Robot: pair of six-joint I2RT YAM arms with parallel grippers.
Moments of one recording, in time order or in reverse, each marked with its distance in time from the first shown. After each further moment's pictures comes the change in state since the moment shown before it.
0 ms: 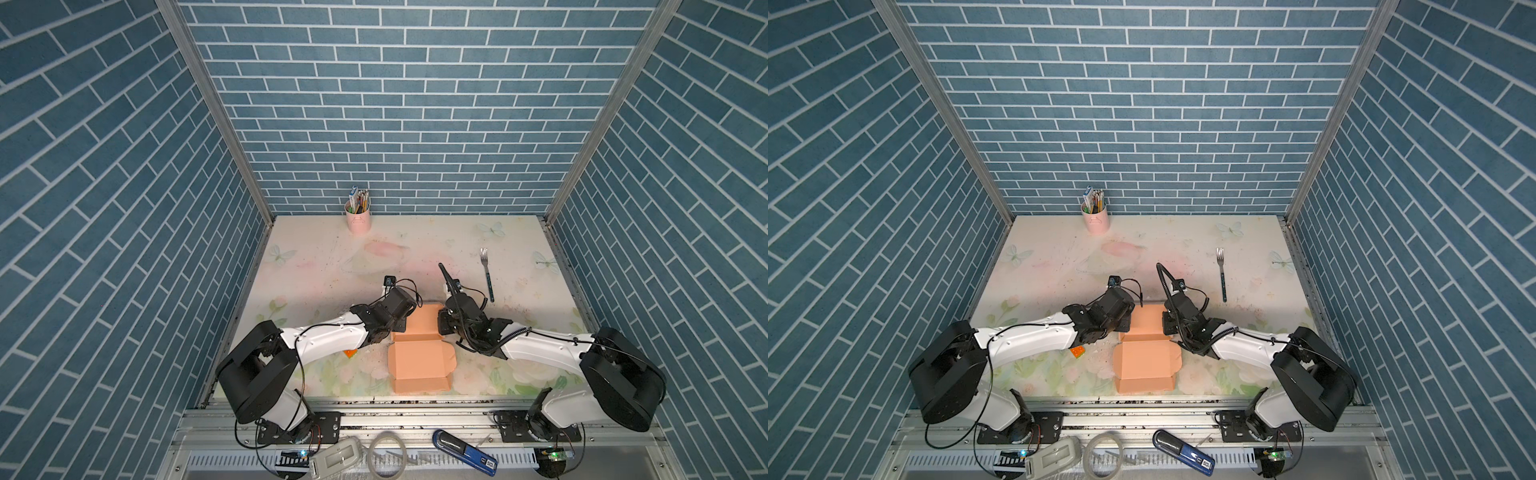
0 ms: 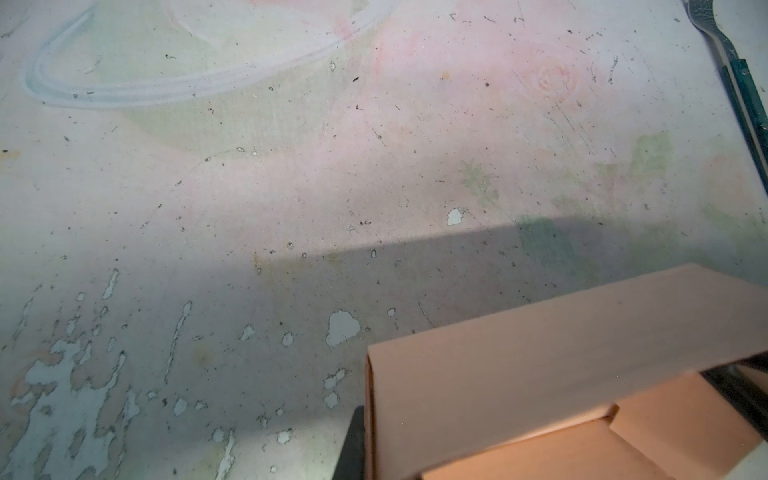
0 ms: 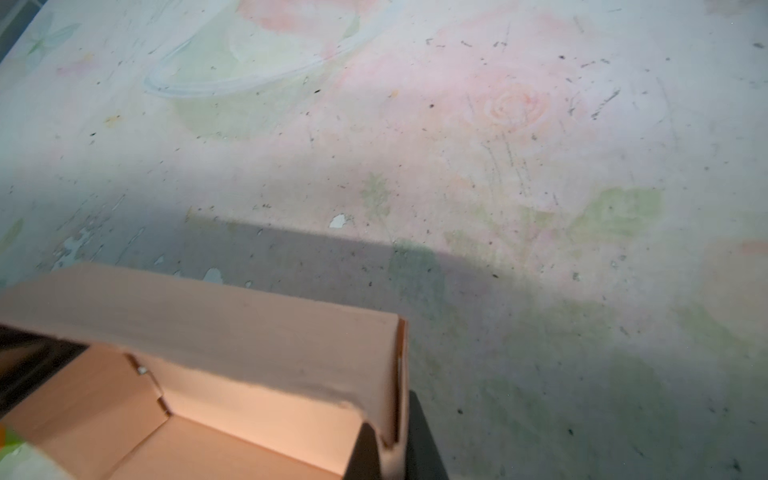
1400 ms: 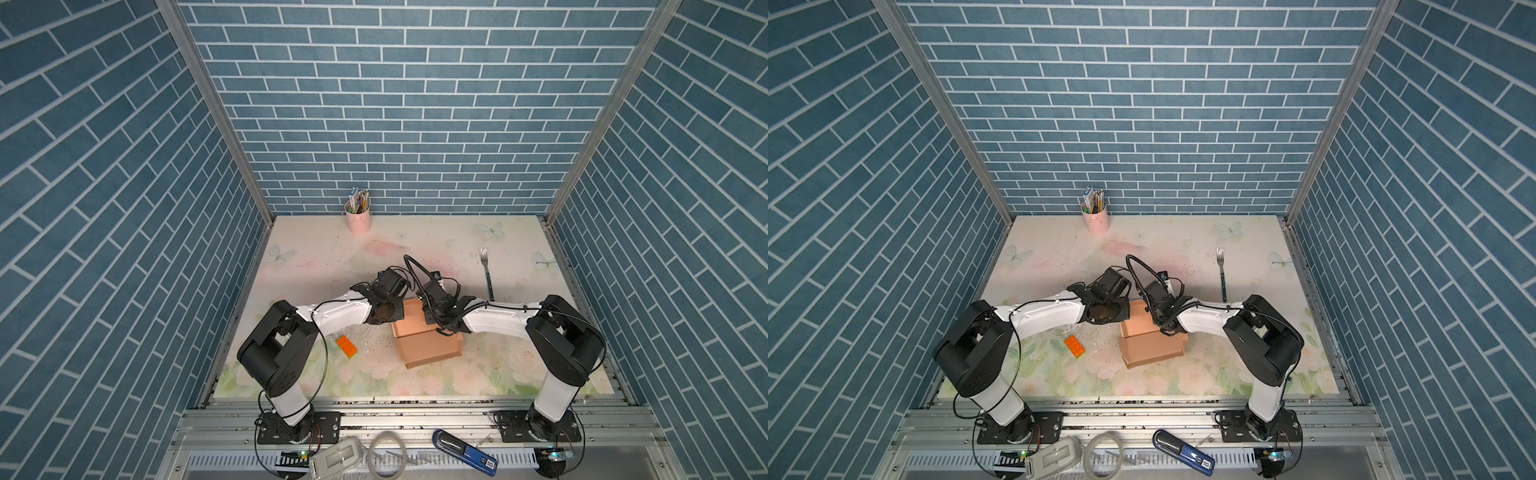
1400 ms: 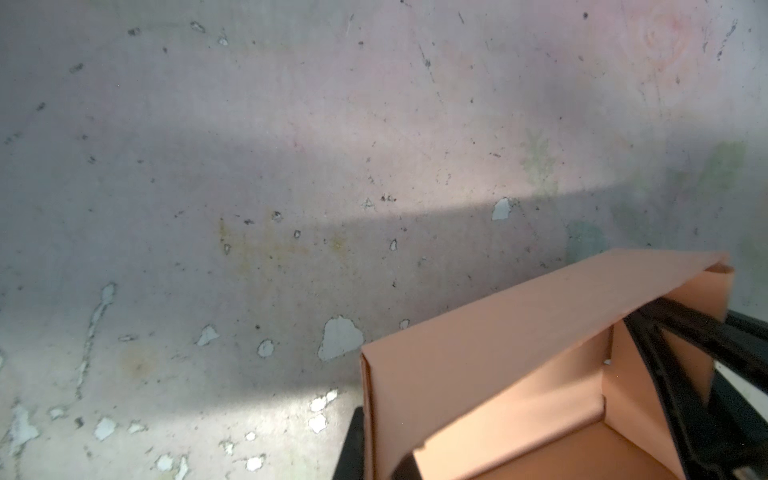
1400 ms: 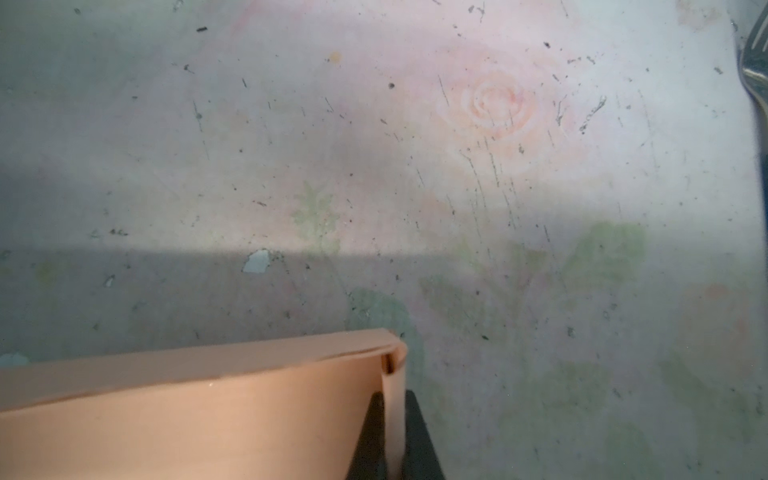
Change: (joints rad) left arm 0.163 0.163 0.143 -0.114 0.300 -0.092; right arm 0.011 0.313 0.301 -0.235 0.178 -0.011
